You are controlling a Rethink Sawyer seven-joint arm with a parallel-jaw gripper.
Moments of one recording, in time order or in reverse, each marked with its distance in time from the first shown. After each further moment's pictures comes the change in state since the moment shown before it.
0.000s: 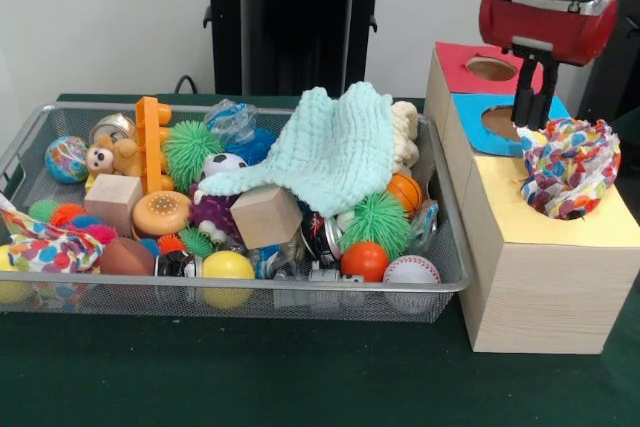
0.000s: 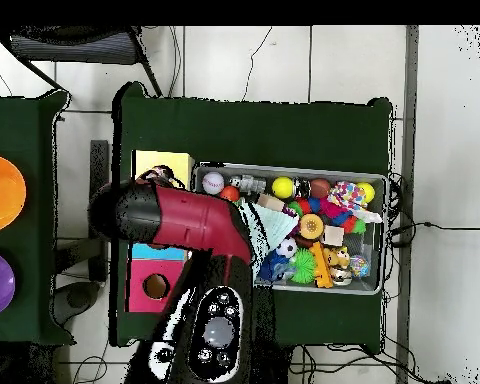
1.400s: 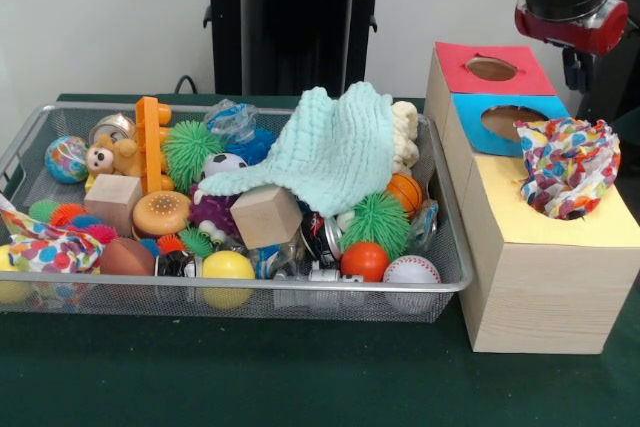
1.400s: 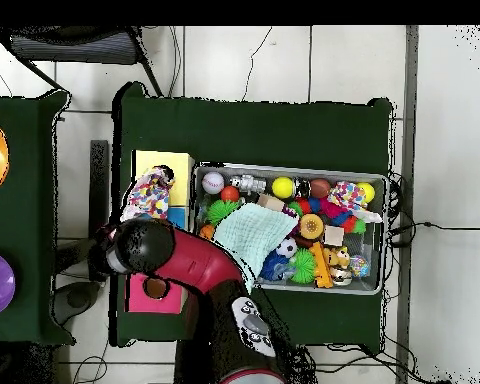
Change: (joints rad) arm -0.205 -0.072 0.388 0.385 0.201 -0.028 0.000
